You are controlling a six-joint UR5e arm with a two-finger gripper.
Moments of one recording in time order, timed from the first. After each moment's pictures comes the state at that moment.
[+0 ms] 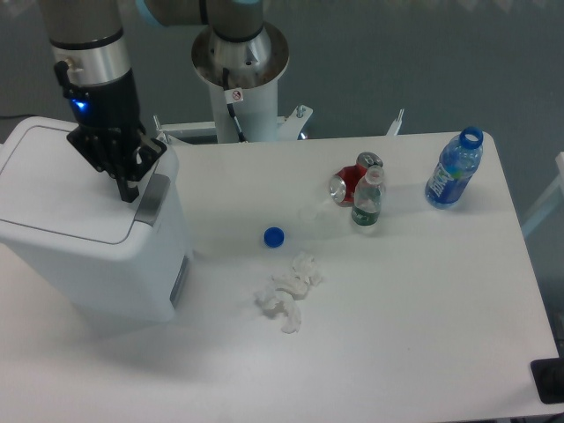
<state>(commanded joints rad) 2.16 -1.62 -1.52 -1.17 1.47 0.46</state>
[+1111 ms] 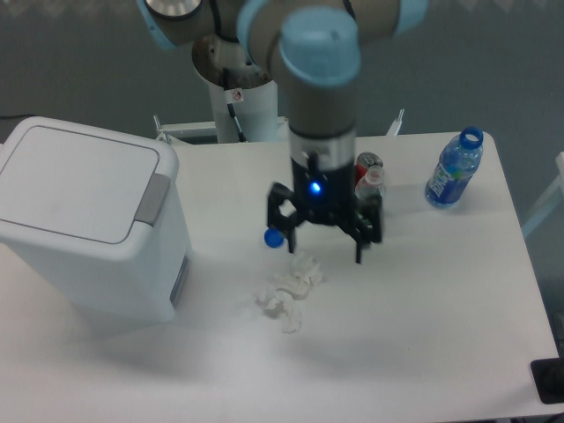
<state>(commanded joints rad) 2.51 -1.92 -1.46 -1.05 1.56 0.86</state>
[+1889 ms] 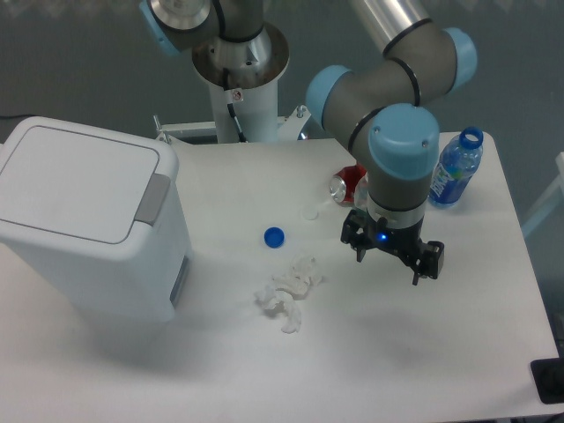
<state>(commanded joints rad) 2.58 -2.01 -1.45 -1.10 1.60 1.11</state>
